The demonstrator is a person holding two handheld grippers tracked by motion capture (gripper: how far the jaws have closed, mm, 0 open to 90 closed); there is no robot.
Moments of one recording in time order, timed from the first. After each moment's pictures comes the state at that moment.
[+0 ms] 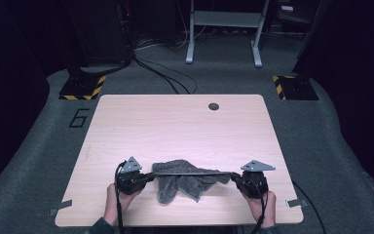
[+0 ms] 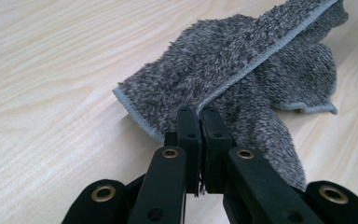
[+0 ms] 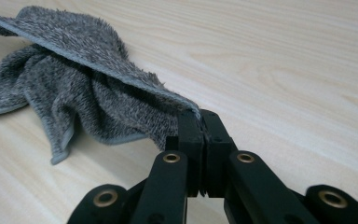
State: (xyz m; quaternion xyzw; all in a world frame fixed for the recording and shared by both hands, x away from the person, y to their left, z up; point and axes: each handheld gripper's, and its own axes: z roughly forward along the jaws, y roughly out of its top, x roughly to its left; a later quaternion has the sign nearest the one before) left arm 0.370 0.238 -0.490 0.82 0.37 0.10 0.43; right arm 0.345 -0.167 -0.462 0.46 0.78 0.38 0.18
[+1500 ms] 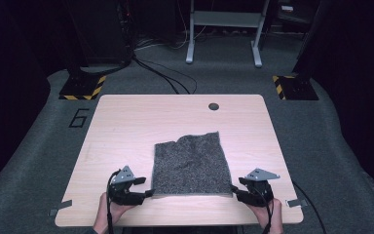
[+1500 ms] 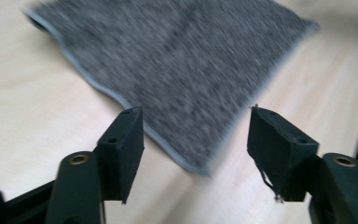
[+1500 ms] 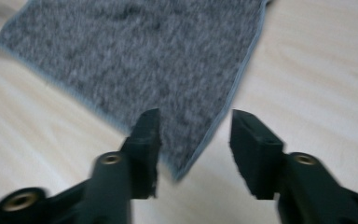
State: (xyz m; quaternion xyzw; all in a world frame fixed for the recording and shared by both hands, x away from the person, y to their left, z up) left arm 0.343 0.255 -0.483 0.82 0.35 0.10 0.44; right arm 0.329 -0.181 -0.473 0.43 0.80 0.37 0.17
